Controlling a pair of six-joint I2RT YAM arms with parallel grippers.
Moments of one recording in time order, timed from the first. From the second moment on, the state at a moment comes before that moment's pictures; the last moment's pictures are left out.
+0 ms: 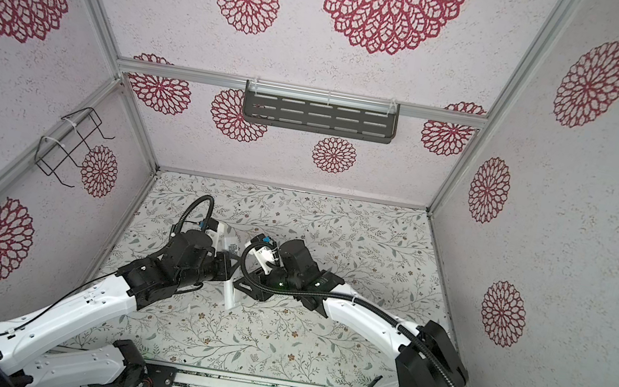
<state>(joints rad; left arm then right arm) -0.68 1.07 0.83 -0.39 -0.06 -0.75 0.89 1.45 0.99 -0.08 -0.58 0.37</state>
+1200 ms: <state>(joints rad) -0.68 1.07 0.83 -0.40 -0.06 -0.75 0.86 1.37 0.96 -0.07 -0.55 0.32</state>
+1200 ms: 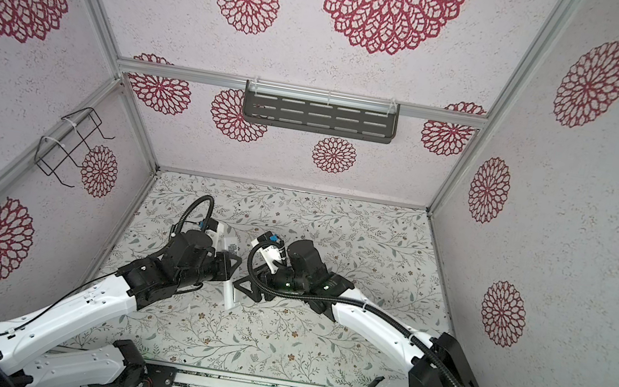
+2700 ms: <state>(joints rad) -0.68 1.07 0.83 -0.40 -0.06 -0.75 0.86 1.50 0.98 0.01 -0.63 0.33</state>
